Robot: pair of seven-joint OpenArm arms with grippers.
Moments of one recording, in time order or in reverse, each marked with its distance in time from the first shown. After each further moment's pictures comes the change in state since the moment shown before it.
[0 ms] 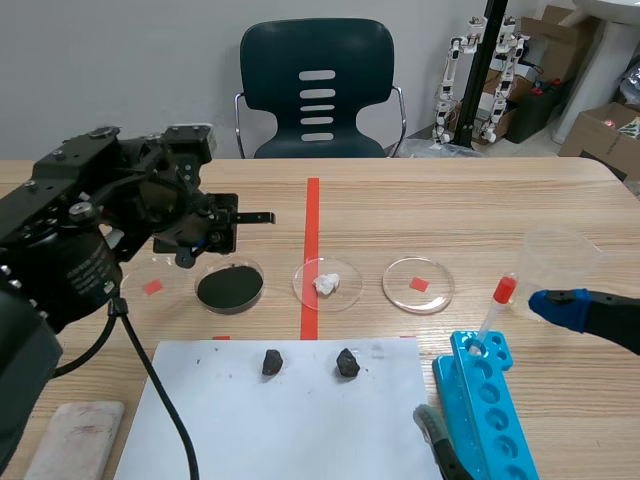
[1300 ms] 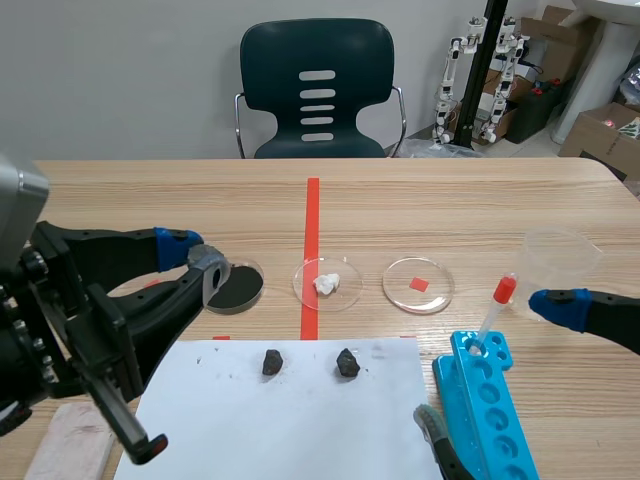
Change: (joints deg) left arm 56.4 -21.6 -10.0 46.1 3.6 -34.8 -57.1; right arm 0.0 0.0 0.0 0.0 0.0 0.0 0.0
